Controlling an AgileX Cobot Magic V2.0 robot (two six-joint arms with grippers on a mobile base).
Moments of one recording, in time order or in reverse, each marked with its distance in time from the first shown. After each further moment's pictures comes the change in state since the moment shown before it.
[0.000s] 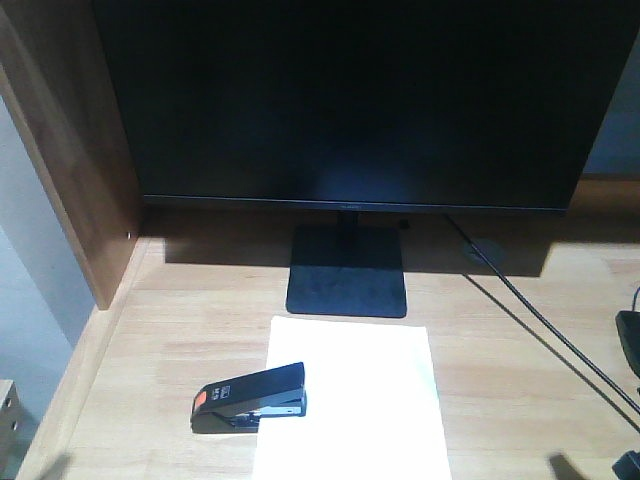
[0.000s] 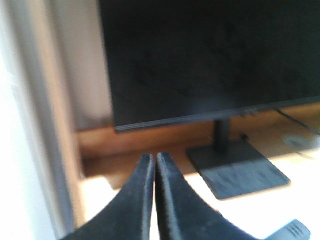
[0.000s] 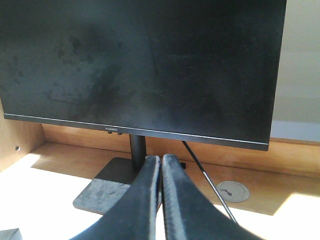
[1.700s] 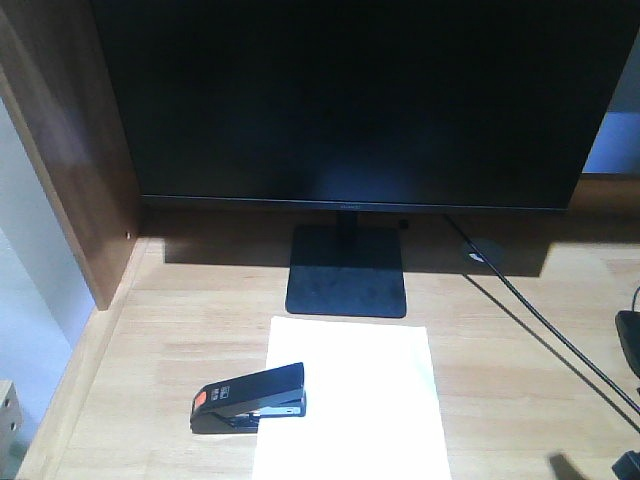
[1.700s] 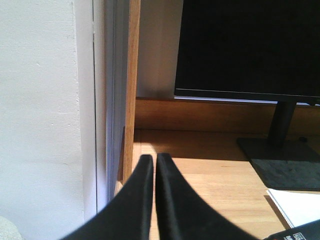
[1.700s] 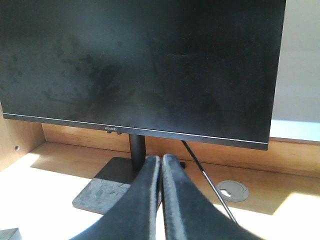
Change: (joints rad) left arm 0.204 -0.322 0.291 -0.106 0.025 0.009; right arm 0.000 0.000 0.002 0.000 0.000 0.000
